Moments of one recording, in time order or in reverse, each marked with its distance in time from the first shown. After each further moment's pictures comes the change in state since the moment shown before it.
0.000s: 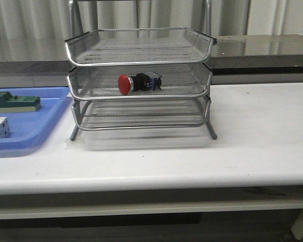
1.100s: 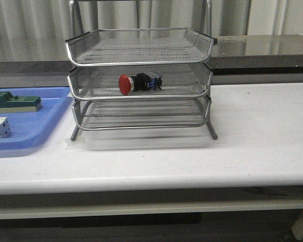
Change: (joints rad) left arm 0.000 0.000 0.096 0.198 -0.019 -0.243; right arm 0.000 0.000 0.000 0.000 0.000 0.000
